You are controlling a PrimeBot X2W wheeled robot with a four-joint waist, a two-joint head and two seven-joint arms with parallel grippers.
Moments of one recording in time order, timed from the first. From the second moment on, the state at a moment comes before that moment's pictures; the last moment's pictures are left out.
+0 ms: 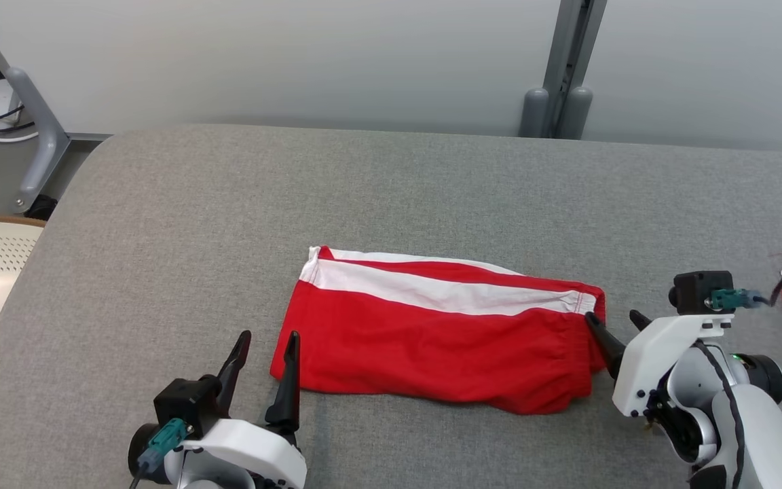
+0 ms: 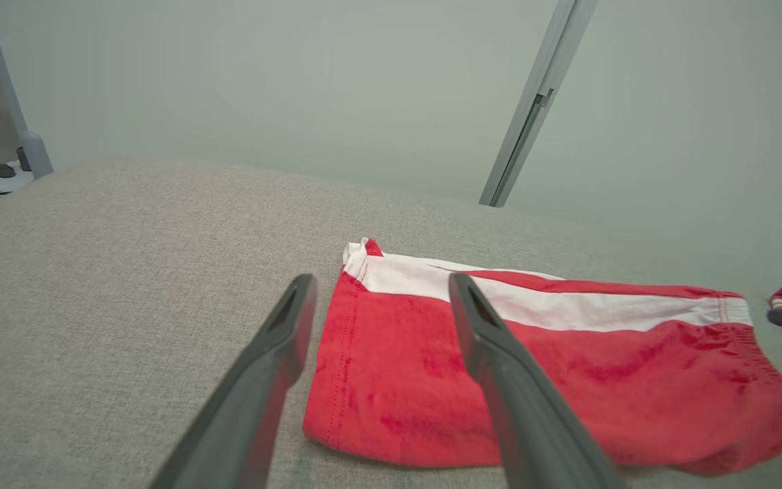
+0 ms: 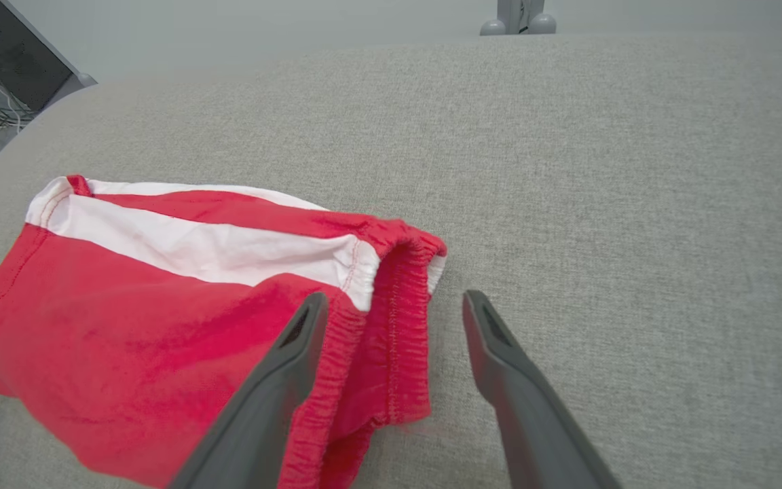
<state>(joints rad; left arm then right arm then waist) -0.13 0.11 -0.37 0.35 -0.49 0.10 -0.26 -0.32 -0.06 0.04 0.42 0.28 0.13 0.39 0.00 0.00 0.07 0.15</state>
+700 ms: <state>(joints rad) -0.13 0.07 -0.32 0.37 -0.43 0.05 -0.26 -0.48 -0.05 0.07 0.76 0.37 0.13 0.47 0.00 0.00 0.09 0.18</state>
